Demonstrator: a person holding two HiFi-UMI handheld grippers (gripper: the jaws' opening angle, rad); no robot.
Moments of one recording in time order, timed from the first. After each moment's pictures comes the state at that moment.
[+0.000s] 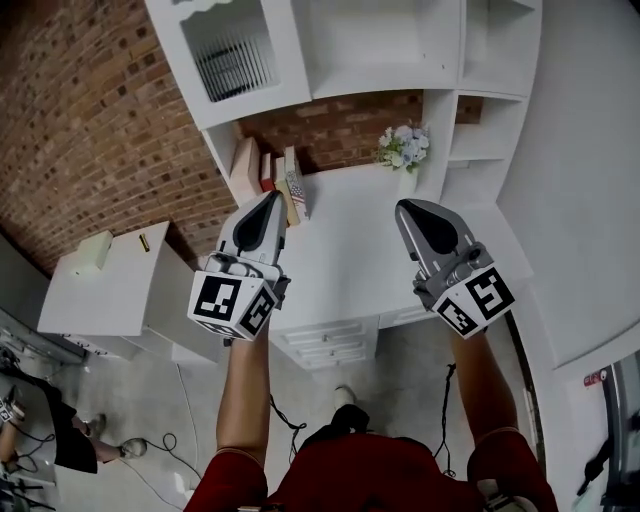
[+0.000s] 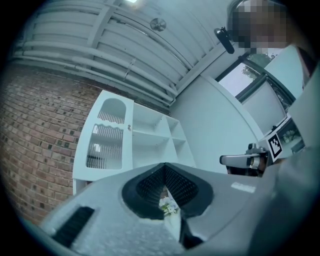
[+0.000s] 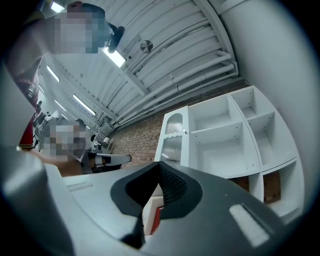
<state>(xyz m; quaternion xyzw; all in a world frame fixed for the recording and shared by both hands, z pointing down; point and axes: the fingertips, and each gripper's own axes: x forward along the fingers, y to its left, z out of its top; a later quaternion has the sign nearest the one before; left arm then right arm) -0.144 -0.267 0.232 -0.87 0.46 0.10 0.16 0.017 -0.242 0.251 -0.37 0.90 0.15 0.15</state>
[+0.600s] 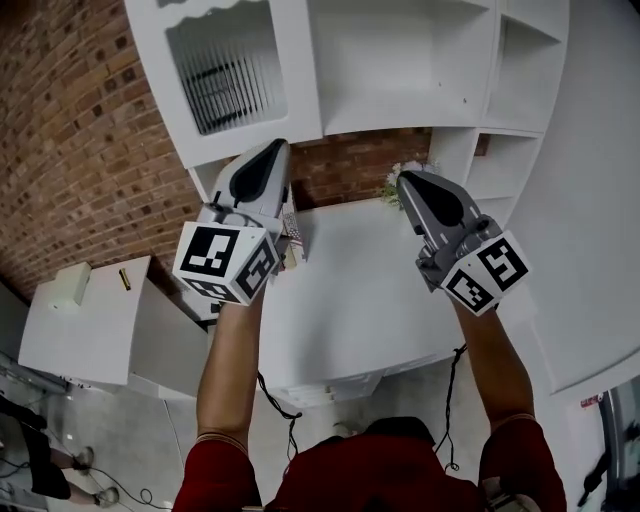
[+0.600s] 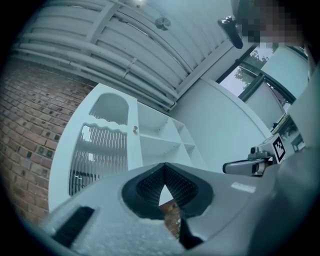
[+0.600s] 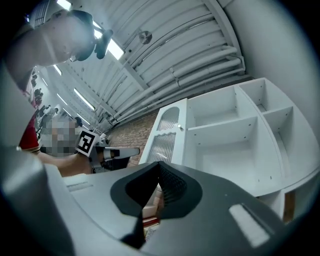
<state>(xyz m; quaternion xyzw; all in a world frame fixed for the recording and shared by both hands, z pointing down) -0.165 -0.428 0.143 -0.87 0.43 0.12 0.21 -0.025 -0.394 0.189 -0.37 0.90 0.18 0.14</state>
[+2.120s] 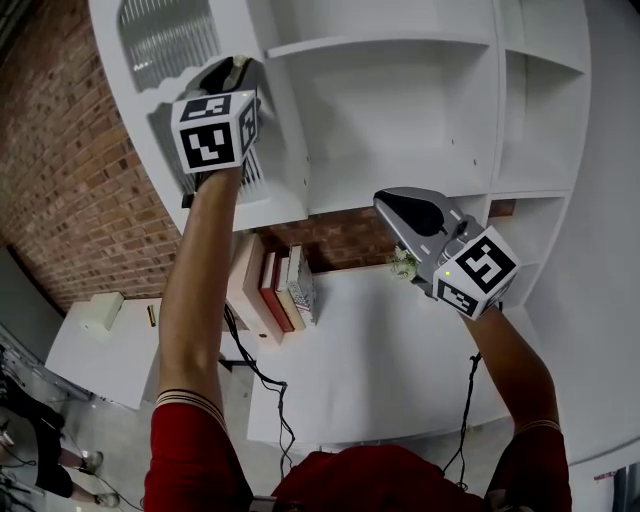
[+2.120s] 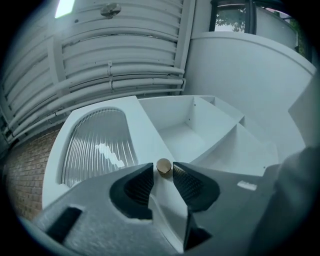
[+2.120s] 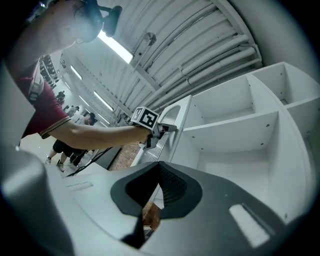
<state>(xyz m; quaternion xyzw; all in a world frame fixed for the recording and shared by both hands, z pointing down) -0.134 -0.615 -0.073 -0.71 0.62 0.02 0.34 0.024 -0.505 0.137 -0.27 0.93 0.24 0.11</state>
